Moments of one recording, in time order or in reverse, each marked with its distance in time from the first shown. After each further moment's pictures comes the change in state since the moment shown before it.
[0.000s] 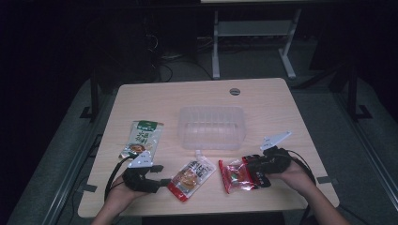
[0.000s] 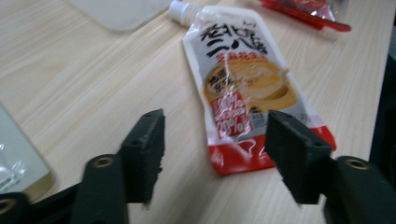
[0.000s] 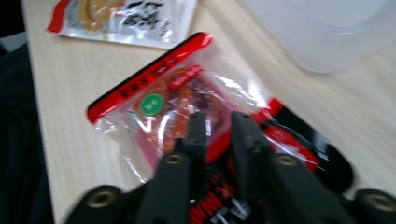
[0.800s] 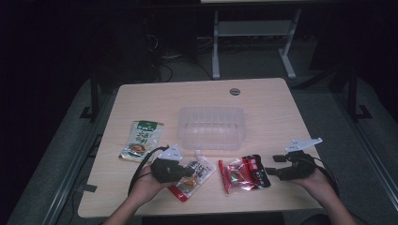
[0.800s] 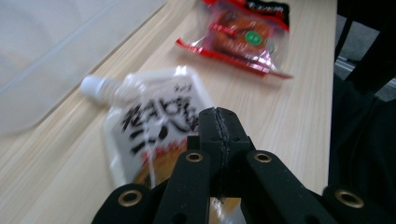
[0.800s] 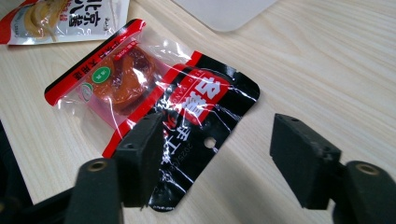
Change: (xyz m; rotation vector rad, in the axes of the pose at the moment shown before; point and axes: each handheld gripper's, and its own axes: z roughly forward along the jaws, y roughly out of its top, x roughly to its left) left arm -0.028 0.062 0.050 0.025 -0.172 0.098; right arm -0.005 -0.043 -0.043 -0.069 -0.163 0.168
